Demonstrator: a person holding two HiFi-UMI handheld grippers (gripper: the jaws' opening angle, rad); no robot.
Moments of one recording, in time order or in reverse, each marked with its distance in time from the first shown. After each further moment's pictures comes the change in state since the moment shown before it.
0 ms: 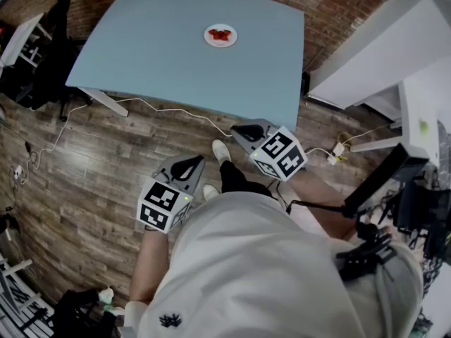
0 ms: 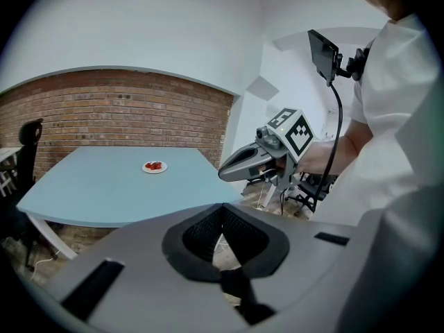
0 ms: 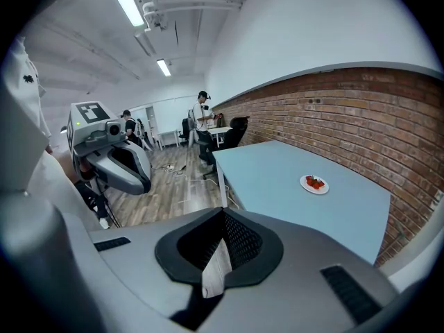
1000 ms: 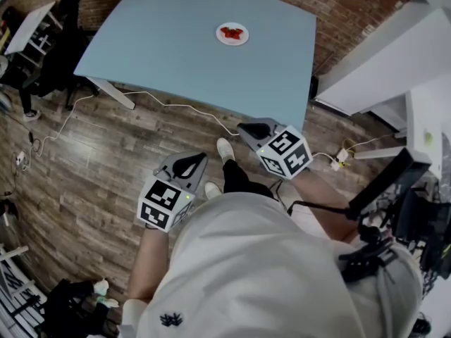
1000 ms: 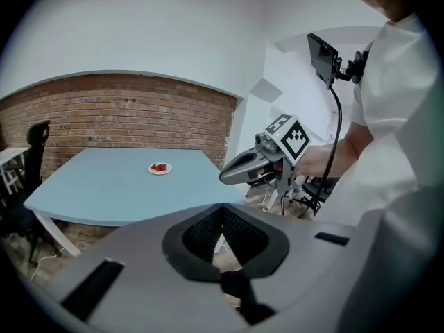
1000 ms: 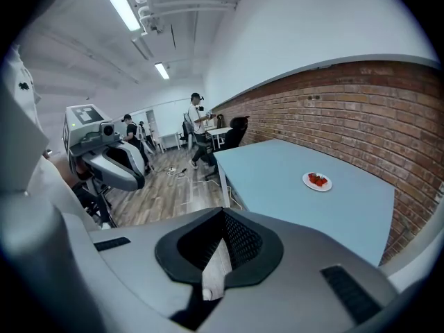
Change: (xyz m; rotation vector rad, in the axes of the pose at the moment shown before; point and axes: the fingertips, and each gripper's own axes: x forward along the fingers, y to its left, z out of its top) left arm -0.013 0.002 0.001 -0.009 -0.022 0.039; right arm 0.006 0.001 0.000 0.034 -0.011 0.022
